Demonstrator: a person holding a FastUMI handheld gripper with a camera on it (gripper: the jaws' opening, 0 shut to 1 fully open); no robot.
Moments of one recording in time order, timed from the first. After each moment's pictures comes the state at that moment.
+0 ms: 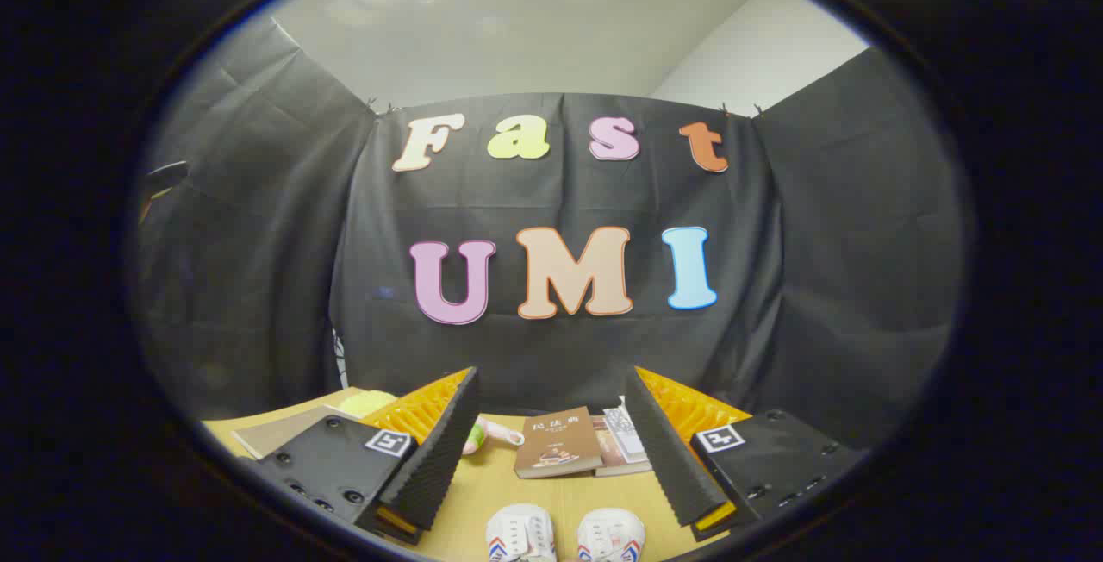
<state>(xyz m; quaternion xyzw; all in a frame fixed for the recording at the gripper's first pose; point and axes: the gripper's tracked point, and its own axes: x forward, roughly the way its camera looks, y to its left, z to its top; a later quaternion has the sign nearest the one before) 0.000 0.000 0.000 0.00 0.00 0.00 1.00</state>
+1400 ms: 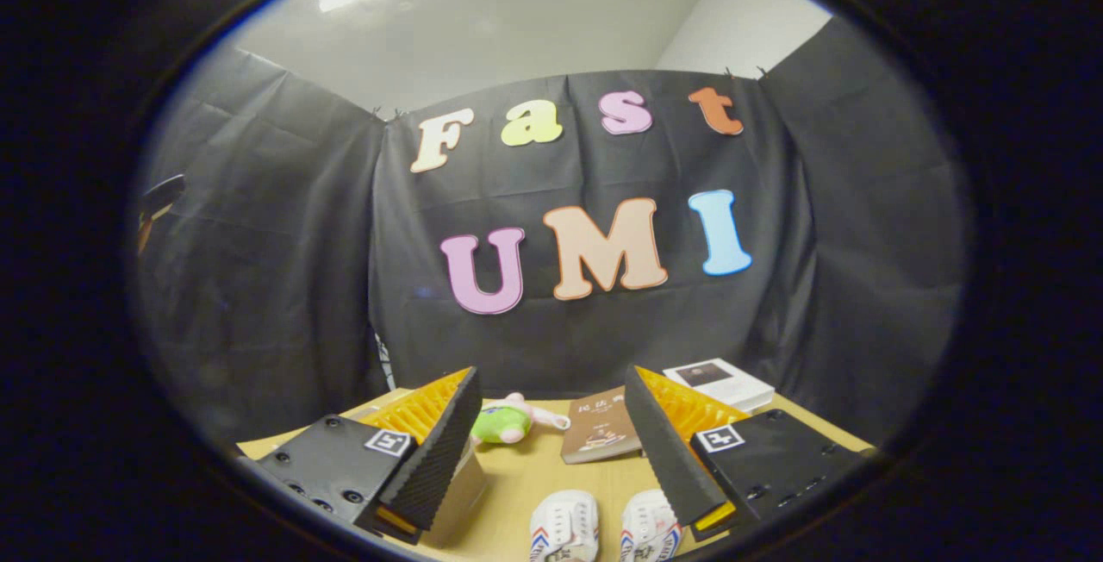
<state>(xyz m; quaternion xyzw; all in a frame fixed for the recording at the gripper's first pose) -0.006 0.019 -0.028 0.08 0.05 0.06 0.99</state>
